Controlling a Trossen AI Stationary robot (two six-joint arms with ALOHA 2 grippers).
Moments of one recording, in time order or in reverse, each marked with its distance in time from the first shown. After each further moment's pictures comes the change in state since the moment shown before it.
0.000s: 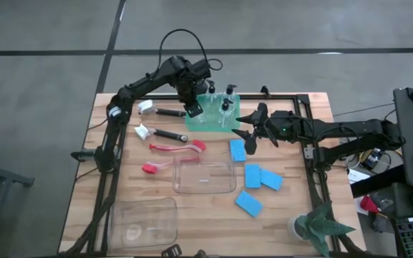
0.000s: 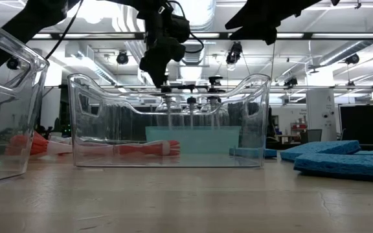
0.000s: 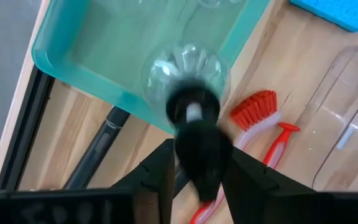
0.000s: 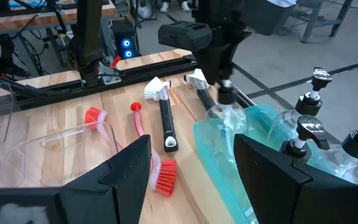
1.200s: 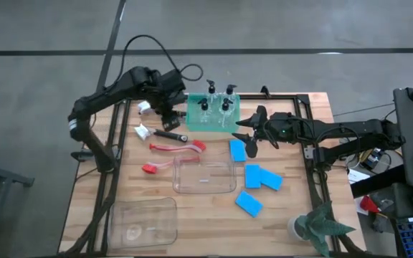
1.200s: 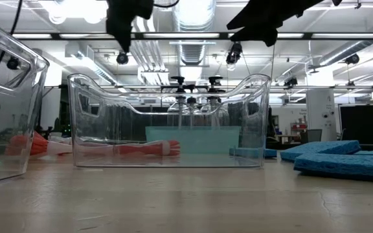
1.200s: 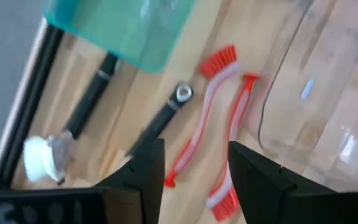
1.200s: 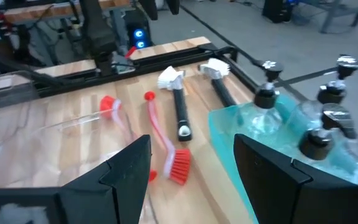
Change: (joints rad) left arm -0.156 -0.485 -0.386 0.039 -0.075 -0.113; right arm 0.016 0.000 -0.004 -0.030 -0.046 0.019
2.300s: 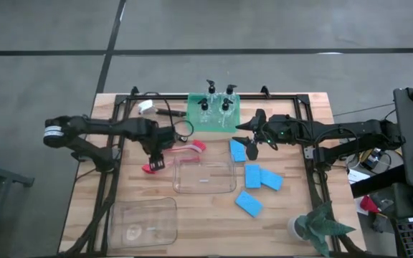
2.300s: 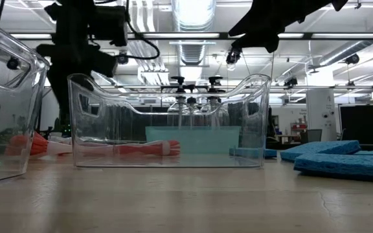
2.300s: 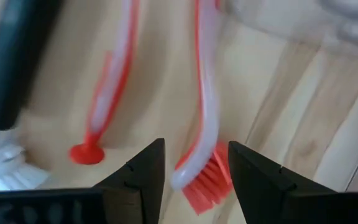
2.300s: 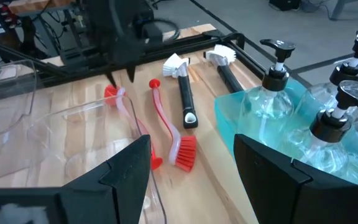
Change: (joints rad) left arm -0.233 -0.255 -0.930 0.484 0.054 -0.103; right arm 0.000 0.000 -0.038 0.005 -0.027 0.026
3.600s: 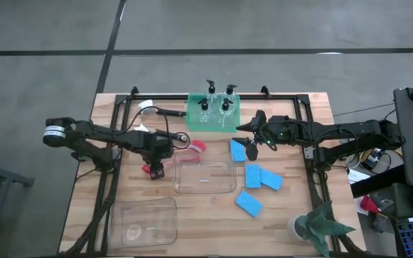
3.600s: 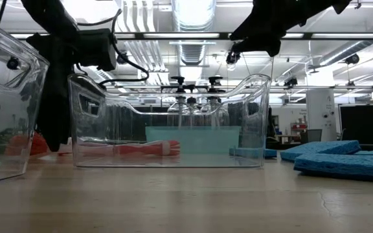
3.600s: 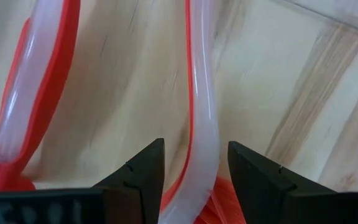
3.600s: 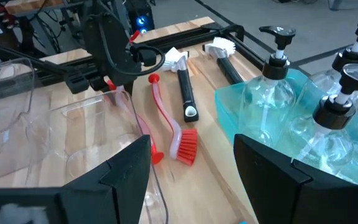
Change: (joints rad) left arm -0.058 0.002 -0.276 0.349 0.028 -0.098; right arm 0.000 0.000 -0.023 0.007 0.001 0.035
